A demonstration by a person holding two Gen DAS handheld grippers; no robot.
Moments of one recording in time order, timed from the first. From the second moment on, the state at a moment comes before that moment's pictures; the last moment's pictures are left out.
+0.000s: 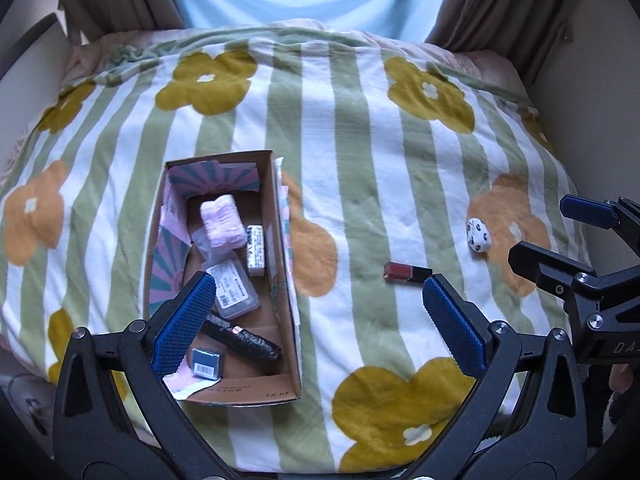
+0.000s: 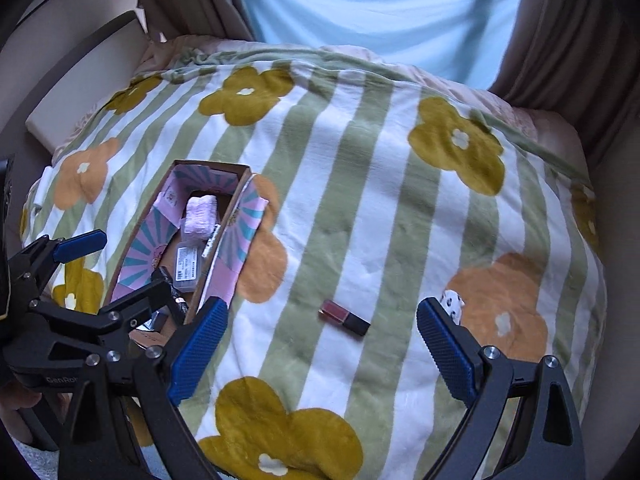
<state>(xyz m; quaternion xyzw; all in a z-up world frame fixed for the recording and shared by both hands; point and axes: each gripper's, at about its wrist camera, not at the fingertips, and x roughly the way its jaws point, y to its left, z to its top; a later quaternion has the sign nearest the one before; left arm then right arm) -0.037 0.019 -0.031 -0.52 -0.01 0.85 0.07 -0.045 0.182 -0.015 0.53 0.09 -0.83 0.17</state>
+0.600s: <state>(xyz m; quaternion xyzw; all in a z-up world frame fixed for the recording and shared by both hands) -0.035 0.085 -0.049 -0.54 0.02 0.83 0.15 -0.023 0.282 -0.005 0.51 0.01 -0.86 0.07</state>
